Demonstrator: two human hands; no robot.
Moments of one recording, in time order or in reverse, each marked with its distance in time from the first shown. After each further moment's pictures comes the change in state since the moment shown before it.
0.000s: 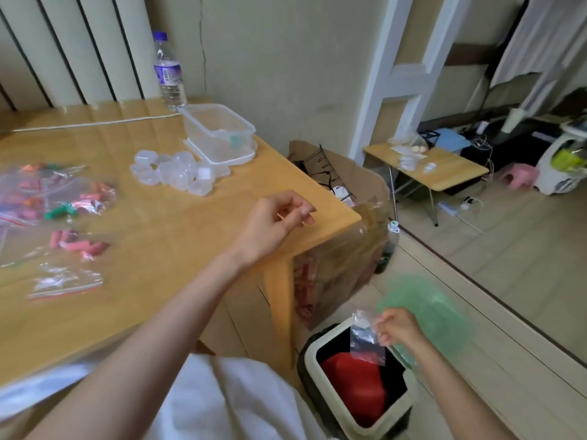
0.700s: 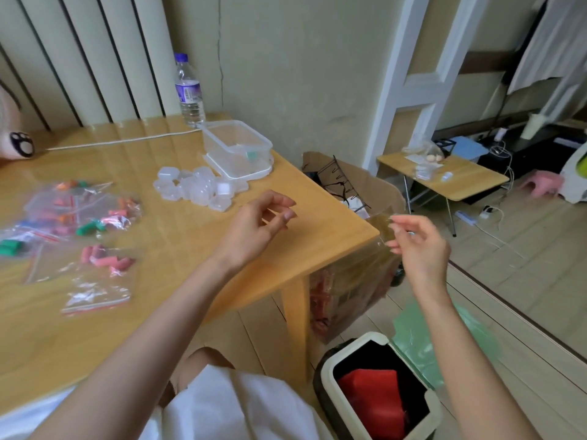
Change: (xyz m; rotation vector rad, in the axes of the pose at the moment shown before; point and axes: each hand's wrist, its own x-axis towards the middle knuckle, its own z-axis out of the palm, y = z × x) left_hand 0.002 -0.017 -0.041 0.065 0.111 -0.054; right_hand -0.088 -0.167 -0.051 0.520 0.454 -0.646
